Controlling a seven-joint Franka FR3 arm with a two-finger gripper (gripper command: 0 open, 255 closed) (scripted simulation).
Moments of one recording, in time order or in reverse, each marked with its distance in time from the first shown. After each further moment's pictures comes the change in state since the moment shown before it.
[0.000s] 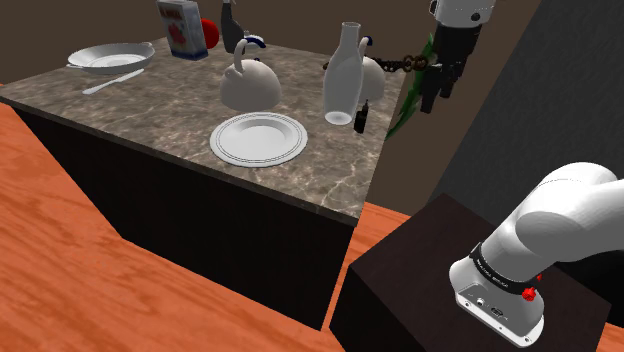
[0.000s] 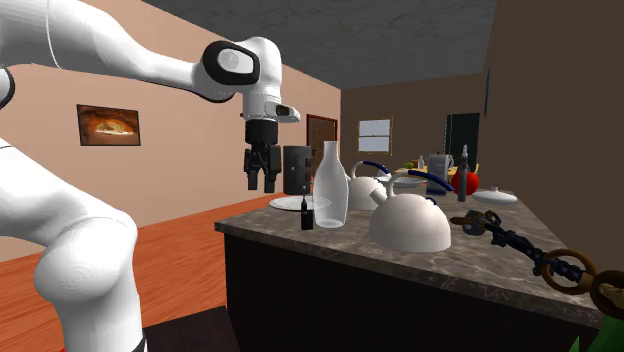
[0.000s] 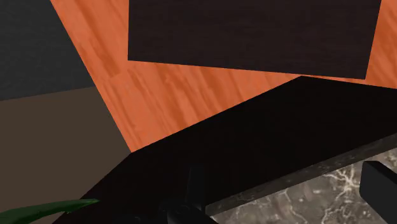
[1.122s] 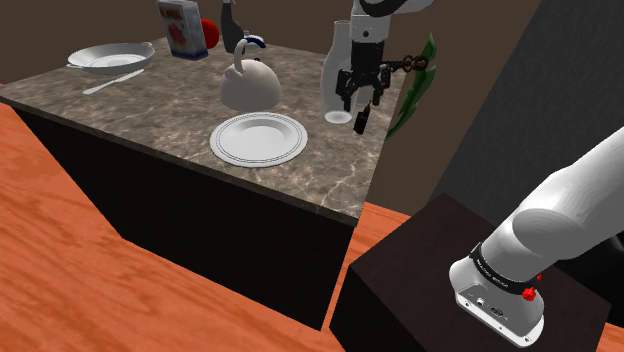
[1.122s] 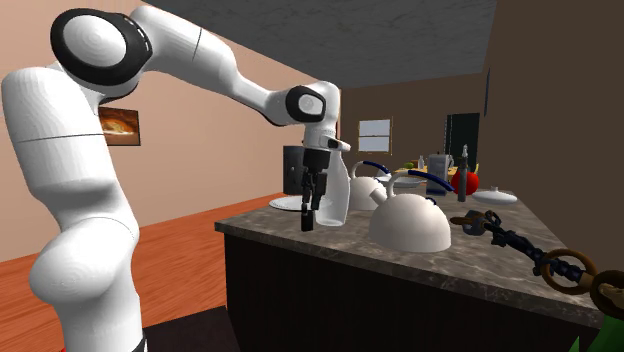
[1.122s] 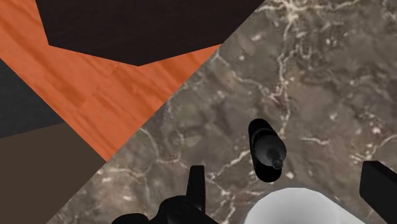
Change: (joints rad) arm -0.052 0.581 0.094 0.335 0.099 0.175 0.372
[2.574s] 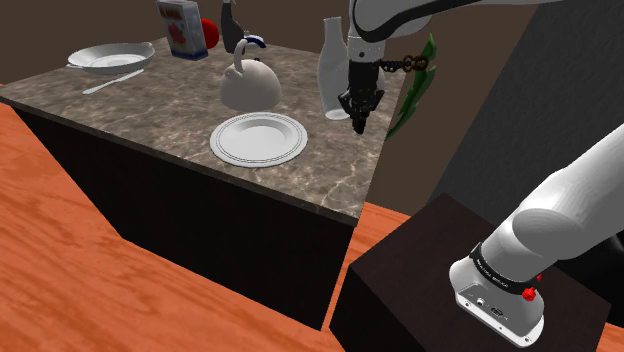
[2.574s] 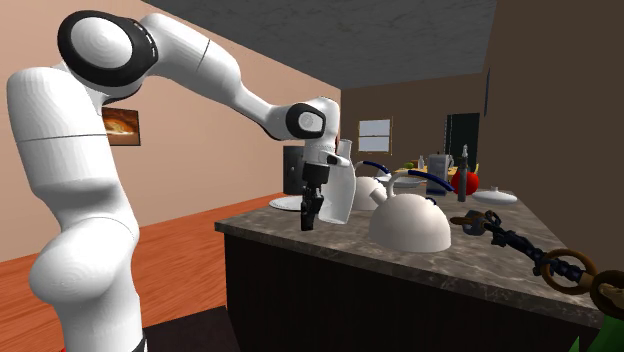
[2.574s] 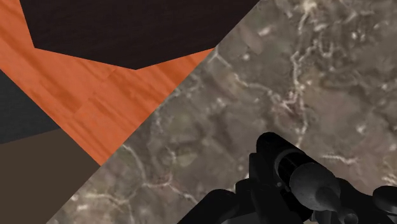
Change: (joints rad) arm -0.001 0.021 0.006 -0.084 0.003 0.093 0.009
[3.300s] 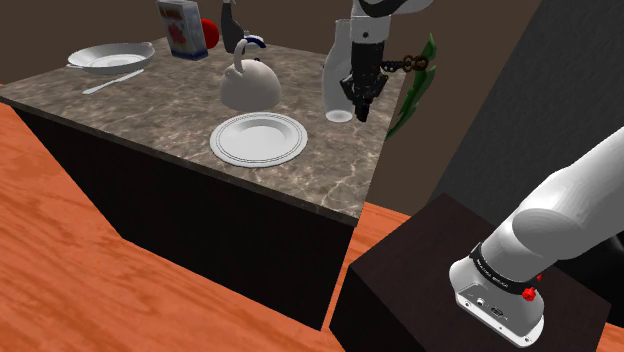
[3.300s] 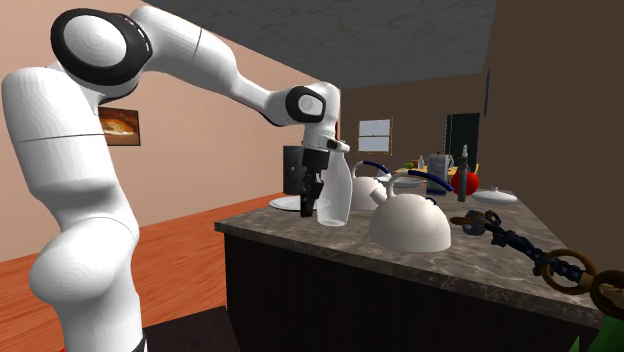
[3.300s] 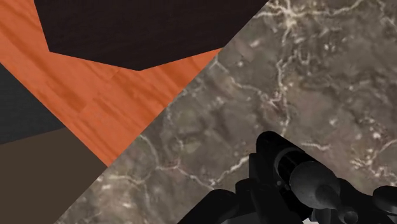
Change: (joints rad) arm -0.001 -0.021 -0.003 0.083 0.001 -0.105 0.002
